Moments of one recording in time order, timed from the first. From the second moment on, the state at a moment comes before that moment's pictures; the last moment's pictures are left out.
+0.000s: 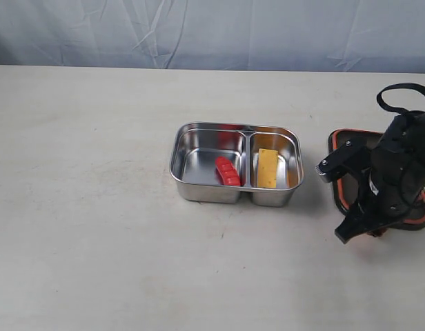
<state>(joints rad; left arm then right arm) -0.27 0.00 0.00 1.05 -0.74 -1.77 0.46 1.79 -0.73 -0.60 0.57 0.24</state>
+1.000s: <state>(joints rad) -0.27 0.00 0.00 1.05 -0.74 -1.77 0.45 1.69 -0.73 -0.57 0.50 0.23</state>
